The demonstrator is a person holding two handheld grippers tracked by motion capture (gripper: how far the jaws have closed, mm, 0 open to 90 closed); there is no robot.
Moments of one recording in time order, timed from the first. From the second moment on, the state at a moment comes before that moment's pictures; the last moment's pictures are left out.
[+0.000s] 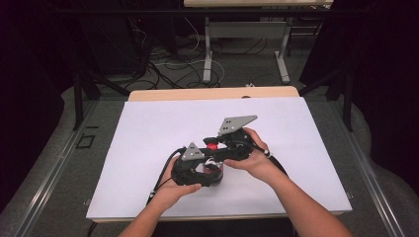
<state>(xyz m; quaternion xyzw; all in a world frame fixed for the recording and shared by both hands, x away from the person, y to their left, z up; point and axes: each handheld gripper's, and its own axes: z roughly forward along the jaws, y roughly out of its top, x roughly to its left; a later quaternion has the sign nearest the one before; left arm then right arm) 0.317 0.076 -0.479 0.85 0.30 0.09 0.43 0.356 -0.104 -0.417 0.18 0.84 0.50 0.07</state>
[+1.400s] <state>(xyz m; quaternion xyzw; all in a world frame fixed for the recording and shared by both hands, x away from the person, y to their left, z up) 0.318 0.079 -0.481 0.85 0.30 0.09 0.43 0.365 -0.115 -0.410 0.14 0.85 0.51 0.04</state>
